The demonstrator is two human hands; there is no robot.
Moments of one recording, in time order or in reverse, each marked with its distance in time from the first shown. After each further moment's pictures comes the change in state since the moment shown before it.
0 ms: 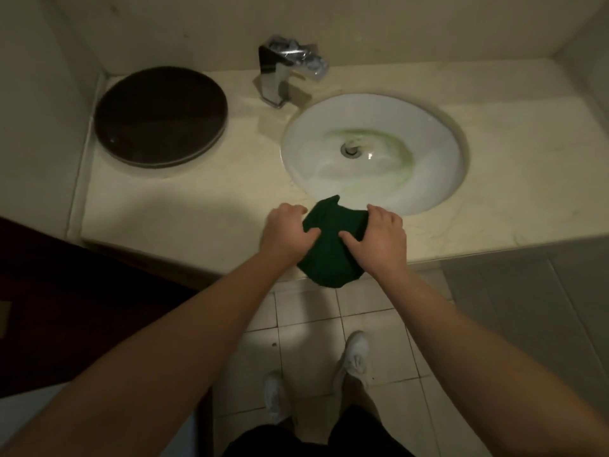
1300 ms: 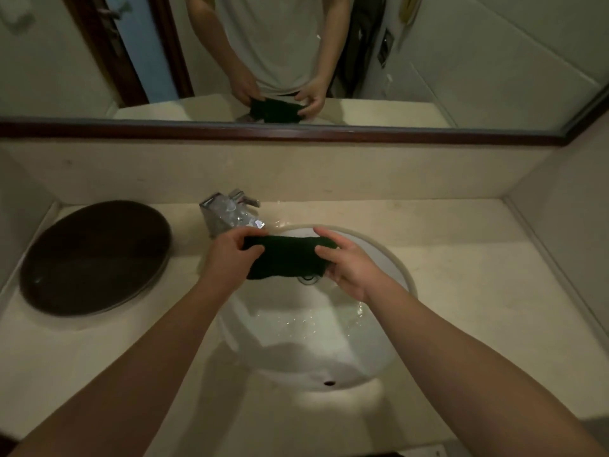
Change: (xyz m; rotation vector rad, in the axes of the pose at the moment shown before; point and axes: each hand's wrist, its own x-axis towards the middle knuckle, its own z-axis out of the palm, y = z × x) left_hand 0.196 0.103 -0.092 -0.562 0.222 -0.096; right_hand 0.254 0.000 -0.133 1.442 -0.632 0.143
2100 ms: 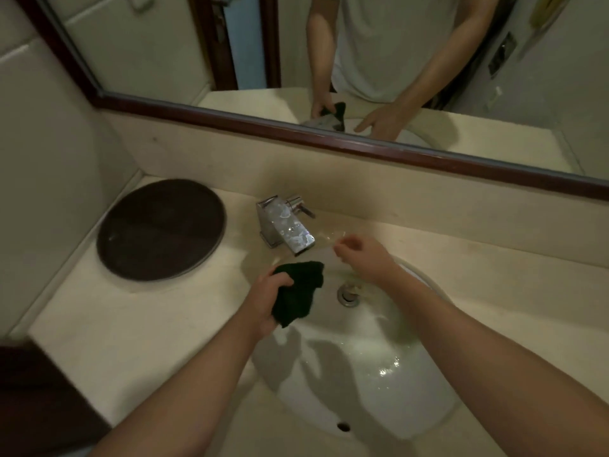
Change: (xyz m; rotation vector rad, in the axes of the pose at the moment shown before) left_hand -0.008 -0.045 0.027 -0.969 0.068 -0.579; right_hand 0.099 -0.020 0.029 -1.020 -0.063 -0.139
